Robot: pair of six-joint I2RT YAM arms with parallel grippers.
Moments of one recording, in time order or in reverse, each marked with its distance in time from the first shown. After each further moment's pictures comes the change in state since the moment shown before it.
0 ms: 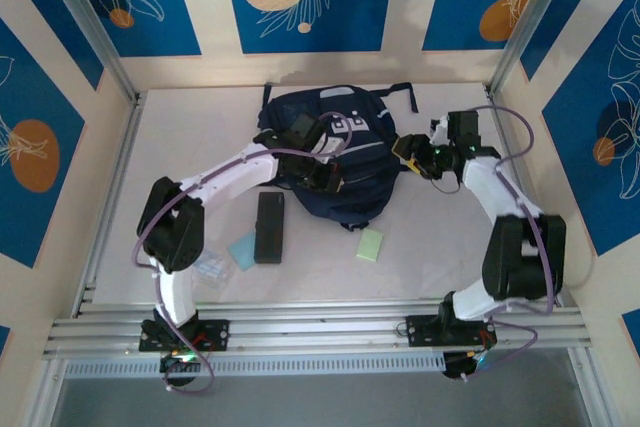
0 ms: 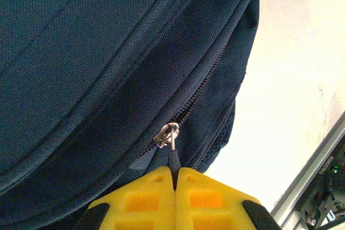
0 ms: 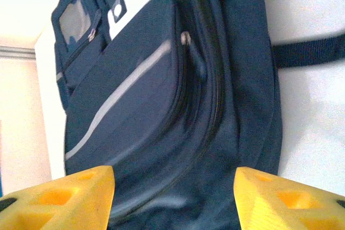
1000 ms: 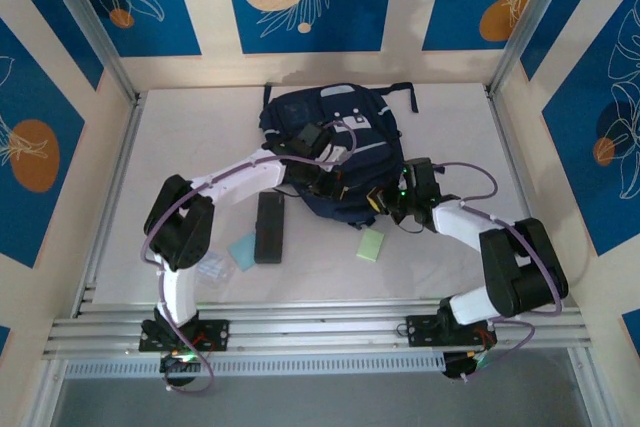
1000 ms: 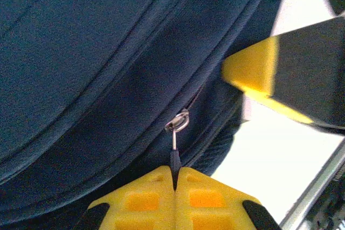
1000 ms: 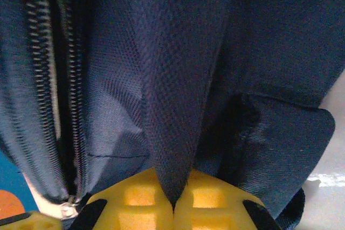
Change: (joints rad) left arm -0.015 0.026 -0.061 0.047 -0.034 -0.026; right arm 0.273 -0.024 -0.395 0.434 0.157 0.547
